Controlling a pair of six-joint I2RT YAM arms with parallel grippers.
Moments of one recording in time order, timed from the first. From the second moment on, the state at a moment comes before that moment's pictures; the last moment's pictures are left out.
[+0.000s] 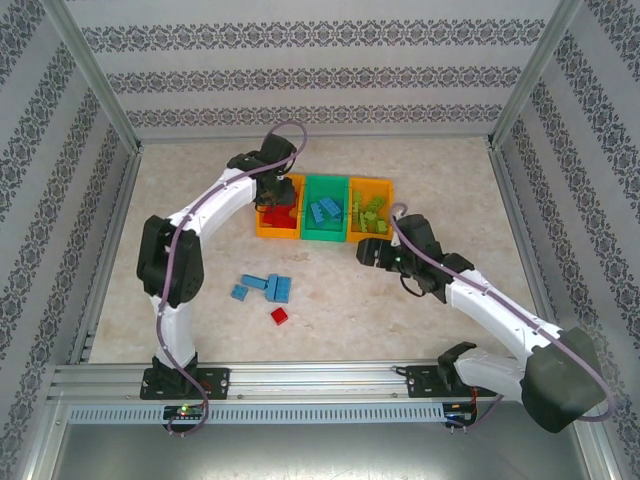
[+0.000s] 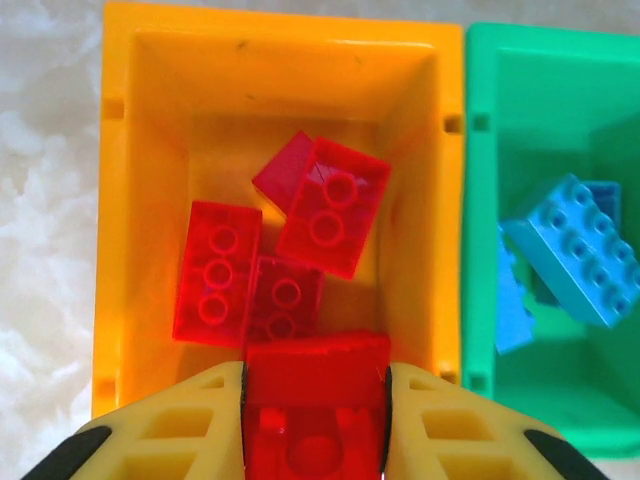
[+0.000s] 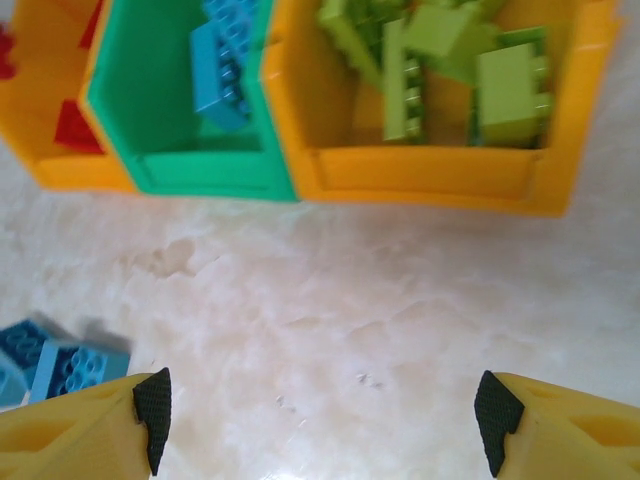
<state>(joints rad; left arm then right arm) -0.40 2.00 1.75 -0.85 -0.08 -0.41 0.51 1.11 0.67 -0.33 -0.10 0.58</state>
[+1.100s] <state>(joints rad) -0.38 1.60 1.37 -0.82 -0.16 -0.43 1.00 1.81 1.07 -0.28 0.04 0.63</state>
